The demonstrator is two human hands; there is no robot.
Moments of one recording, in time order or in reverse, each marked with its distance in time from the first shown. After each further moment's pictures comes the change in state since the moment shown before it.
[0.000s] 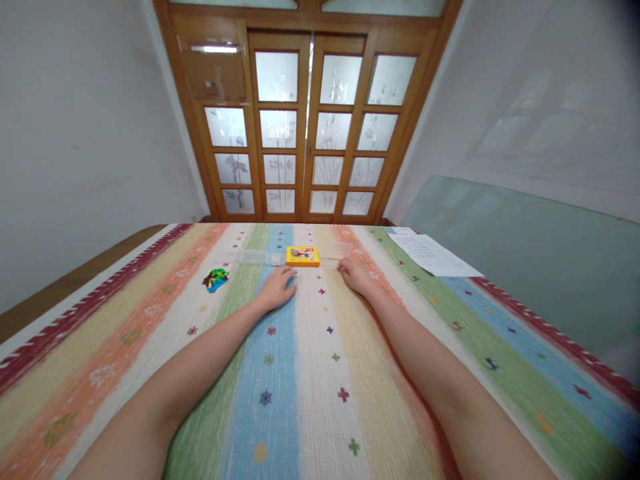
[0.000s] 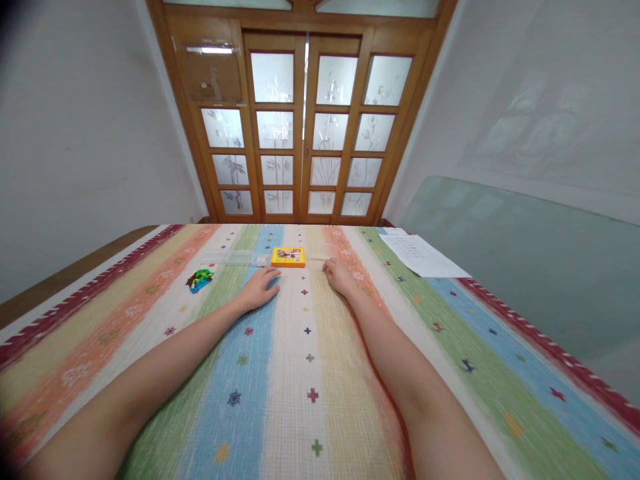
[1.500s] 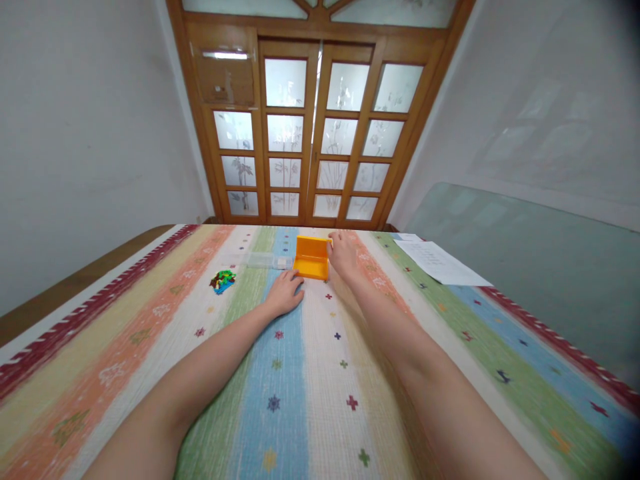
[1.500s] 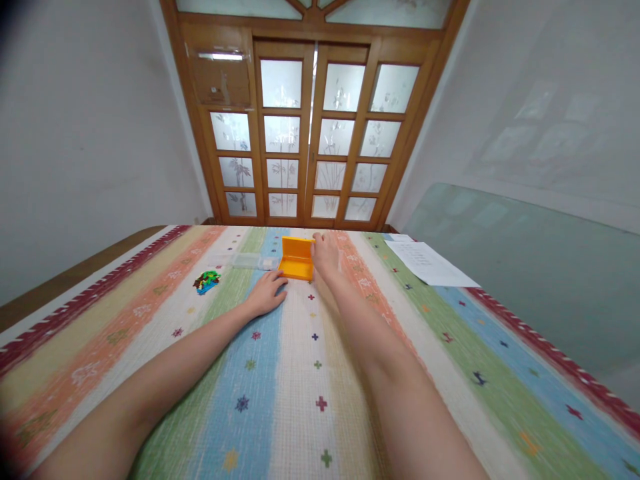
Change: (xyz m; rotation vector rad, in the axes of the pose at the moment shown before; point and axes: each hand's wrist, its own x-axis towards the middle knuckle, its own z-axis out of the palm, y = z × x) left_hand -0.001 0.010 -0.002 0.090 -0.010 0.025; right_hand 0.083 -0.083 -0.004 -0.001 0.455 0.083
